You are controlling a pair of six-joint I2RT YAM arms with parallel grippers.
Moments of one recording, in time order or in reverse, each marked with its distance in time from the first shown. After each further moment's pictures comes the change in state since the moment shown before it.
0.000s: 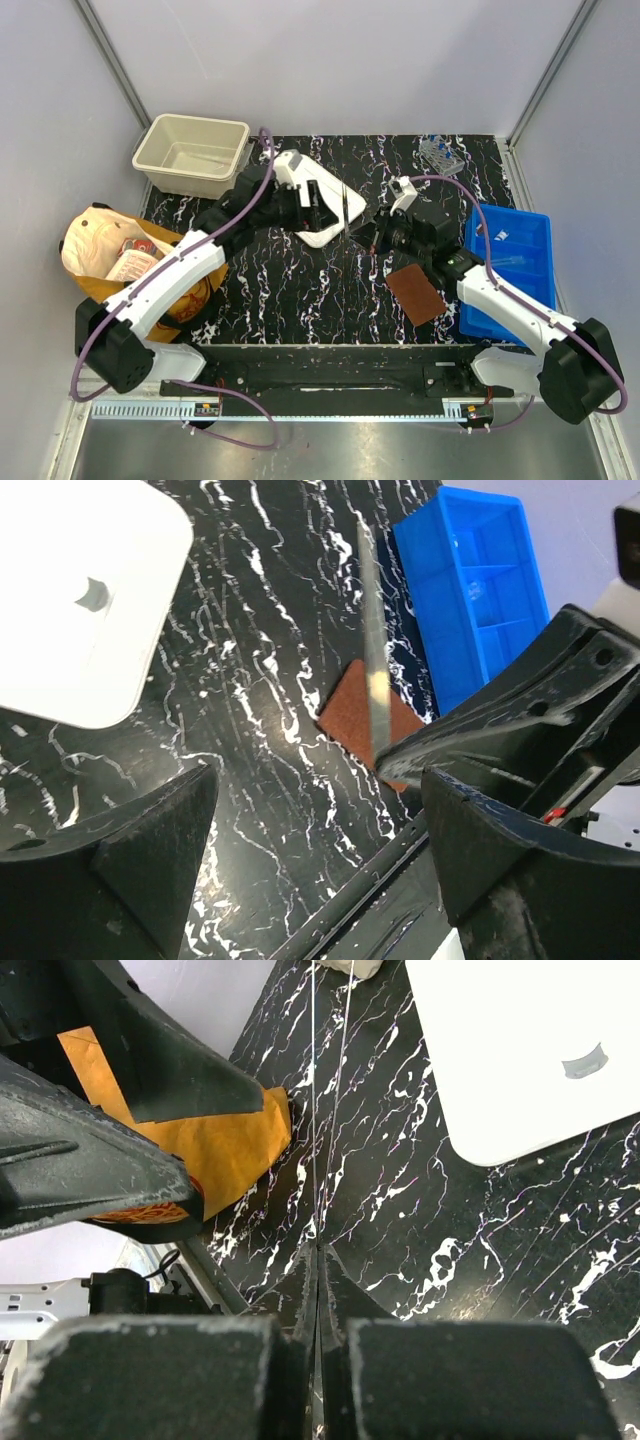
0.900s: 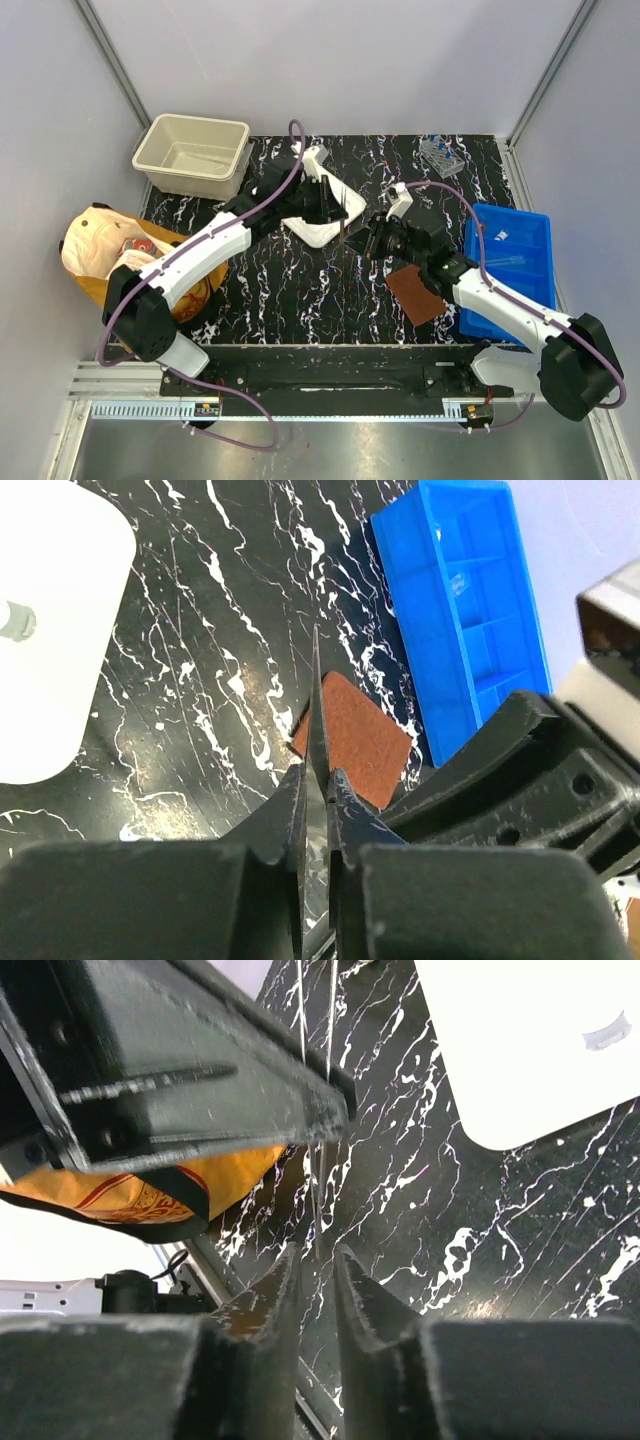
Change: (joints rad) left arm -0.065 0.220 0.129 0.063 0.039 -0.032; right arm 0.045 0.019 -0.035 0.034 0.034 0.063
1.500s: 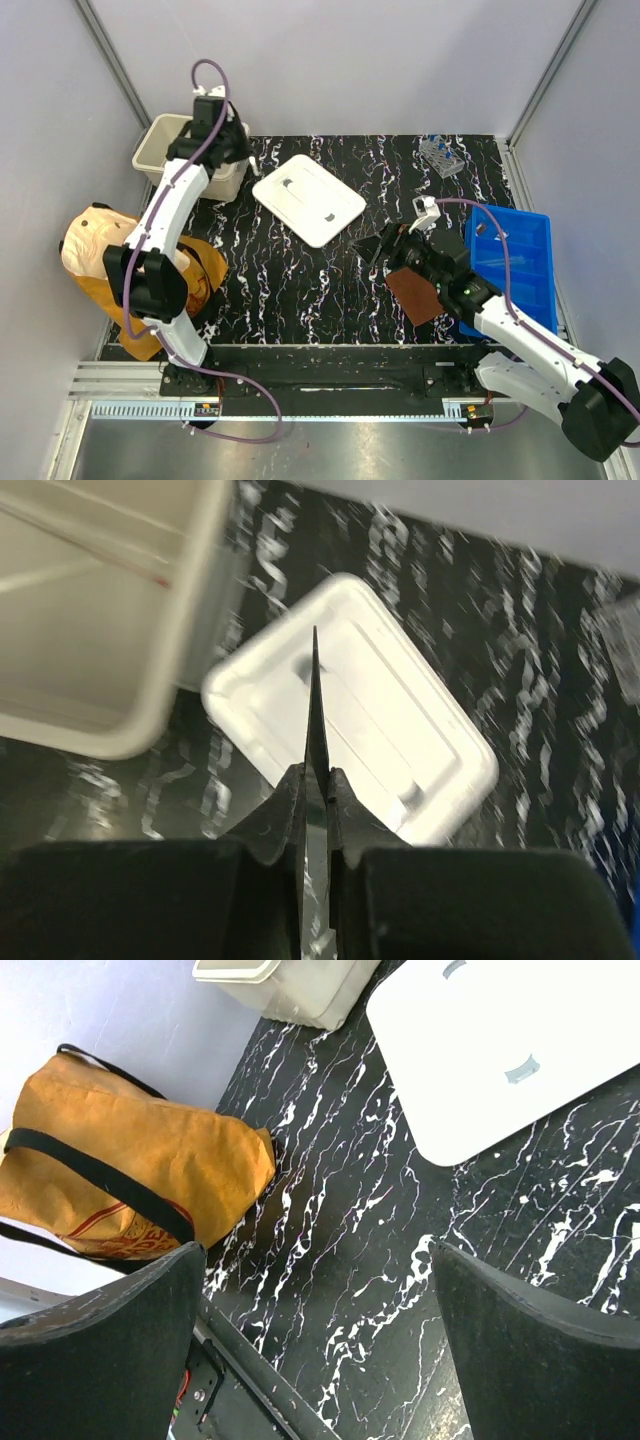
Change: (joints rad) left arm 0.424 0.199 0.435 -0.317 -0.282 0.158; right arm 0.004 -0.250 -0.149 0.007 0.157 0.005
